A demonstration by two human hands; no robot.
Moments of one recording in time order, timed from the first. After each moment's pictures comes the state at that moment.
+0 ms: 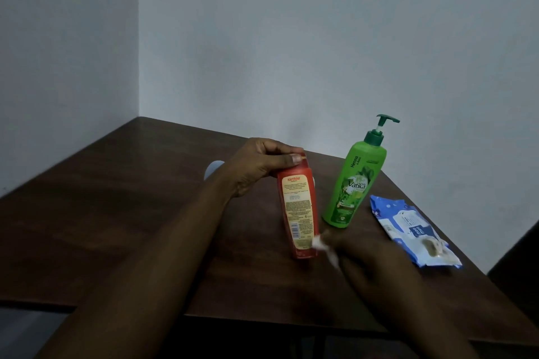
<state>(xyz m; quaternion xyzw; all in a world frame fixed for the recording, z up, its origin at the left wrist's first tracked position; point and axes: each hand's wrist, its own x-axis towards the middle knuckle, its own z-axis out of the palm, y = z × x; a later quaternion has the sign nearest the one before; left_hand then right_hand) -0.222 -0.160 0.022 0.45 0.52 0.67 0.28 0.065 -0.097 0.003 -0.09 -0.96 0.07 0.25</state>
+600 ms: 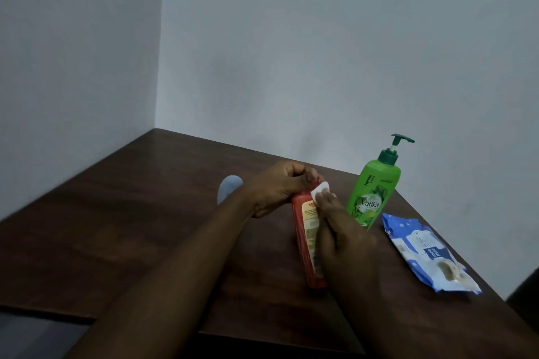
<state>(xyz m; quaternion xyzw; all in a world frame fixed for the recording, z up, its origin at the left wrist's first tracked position) -0.208 -0.164 0.025 0.50 0.48 0.64 0.33 -0.029 -0.104 -0.014 -0.13 -0.86 0.10 0.49</state>
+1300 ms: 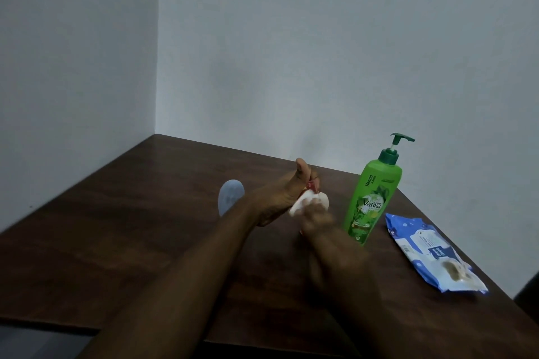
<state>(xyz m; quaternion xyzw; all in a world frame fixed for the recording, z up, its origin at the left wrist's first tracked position) -0.198 -0.165 0.024 0.52 0.57 0.56 0.31 -0.021 -0.112 -0.020 0.00 -0.90 -0.01 0.43</state>
